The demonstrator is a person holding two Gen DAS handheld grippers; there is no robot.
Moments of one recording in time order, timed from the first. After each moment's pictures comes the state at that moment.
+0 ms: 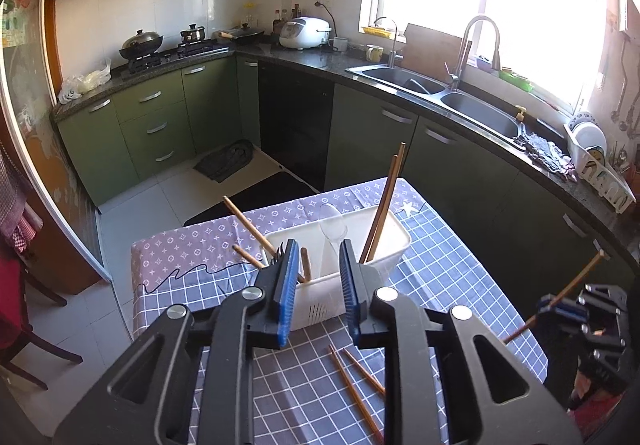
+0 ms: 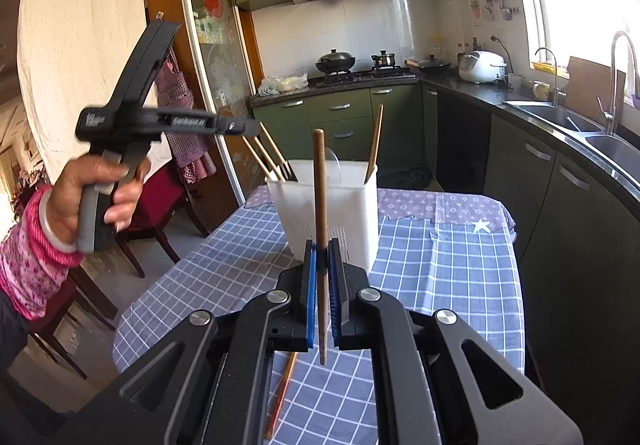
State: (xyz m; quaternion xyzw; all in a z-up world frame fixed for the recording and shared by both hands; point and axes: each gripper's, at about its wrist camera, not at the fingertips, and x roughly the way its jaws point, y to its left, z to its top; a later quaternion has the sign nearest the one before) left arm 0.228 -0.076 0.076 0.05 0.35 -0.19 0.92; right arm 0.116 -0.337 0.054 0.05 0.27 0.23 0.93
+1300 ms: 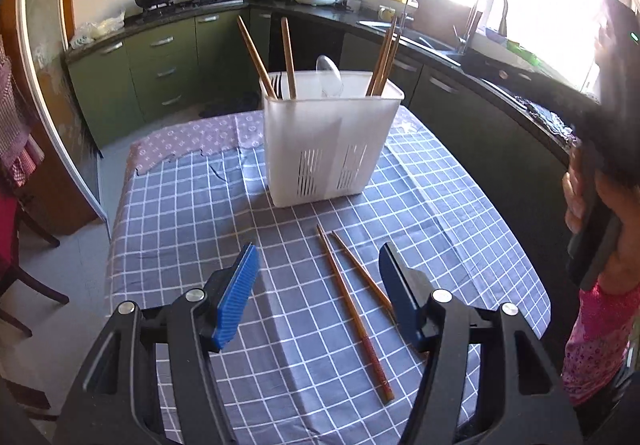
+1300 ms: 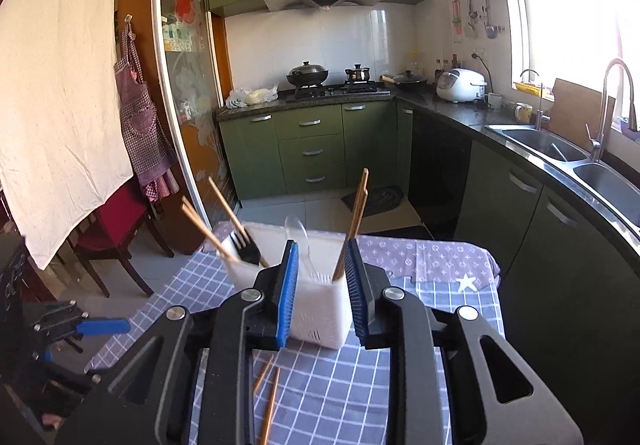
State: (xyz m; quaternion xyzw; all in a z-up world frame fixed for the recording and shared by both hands) left arm 0.143 -0.063 -0.019 0.02 0.43 -0.17 0.89; right arm 0.182 -0.308 0.048 0.00 0.27 0.17 0.95
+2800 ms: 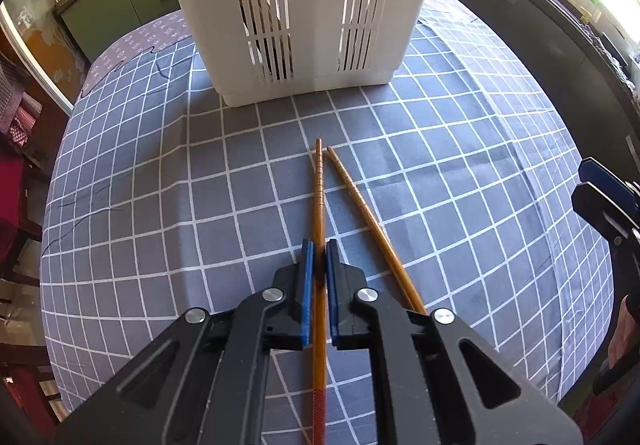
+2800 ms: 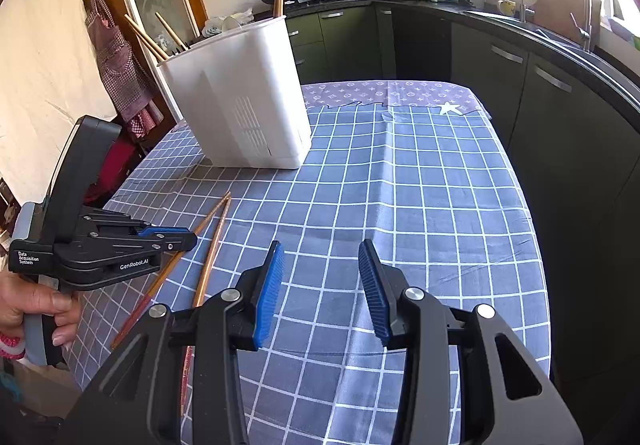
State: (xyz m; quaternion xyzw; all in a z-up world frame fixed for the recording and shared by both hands) left arm 0.194 -0.148 -0.144 0.07 0.56 -0.10 0.82; right arm 0.142 -0.363 -0.087 0.05 0.40 0.15 0.90
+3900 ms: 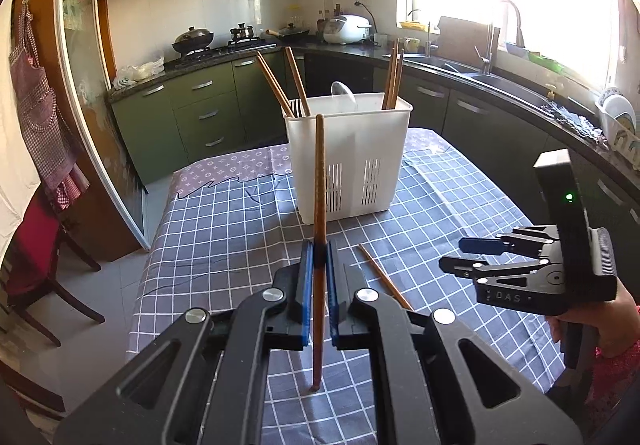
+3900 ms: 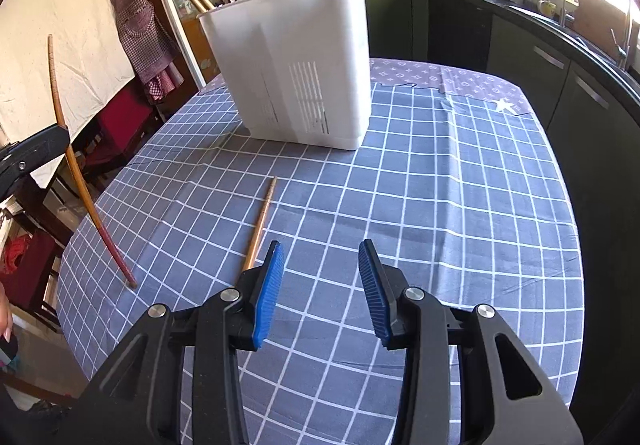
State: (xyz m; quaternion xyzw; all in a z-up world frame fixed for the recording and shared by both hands) left arm 0.096 -0.074 -0.018 0.06 0.33 -0.09 0.94; right arm 0.167 -0.301 -0.100 0.00 0.46 0.21 0.87
